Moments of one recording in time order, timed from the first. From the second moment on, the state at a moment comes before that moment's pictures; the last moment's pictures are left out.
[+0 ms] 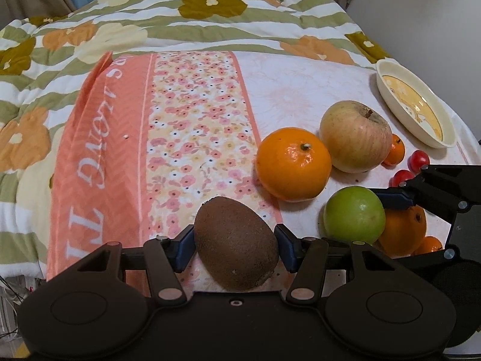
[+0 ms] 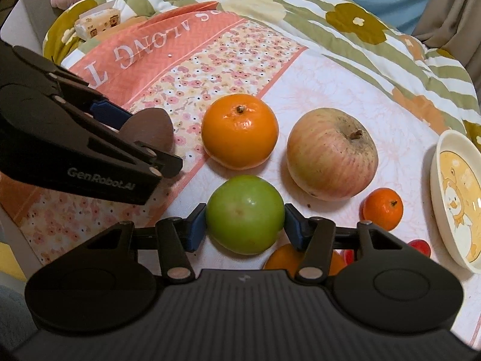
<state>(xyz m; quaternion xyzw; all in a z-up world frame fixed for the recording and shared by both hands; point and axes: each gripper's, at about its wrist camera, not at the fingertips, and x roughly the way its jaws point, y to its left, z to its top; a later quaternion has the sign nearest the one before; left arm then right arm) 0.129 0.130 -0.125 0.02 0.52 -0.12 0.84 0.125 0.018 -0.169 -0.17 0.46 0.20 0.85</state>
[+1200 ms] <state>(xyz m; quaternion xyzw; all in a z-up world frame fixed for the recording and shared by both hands) 0.167 -0.060 -0.002 -0.03 0.40 -0.12 0.91 0.162 -0.240 -0.031 -0.08 0.37 0.12 0.92</state>
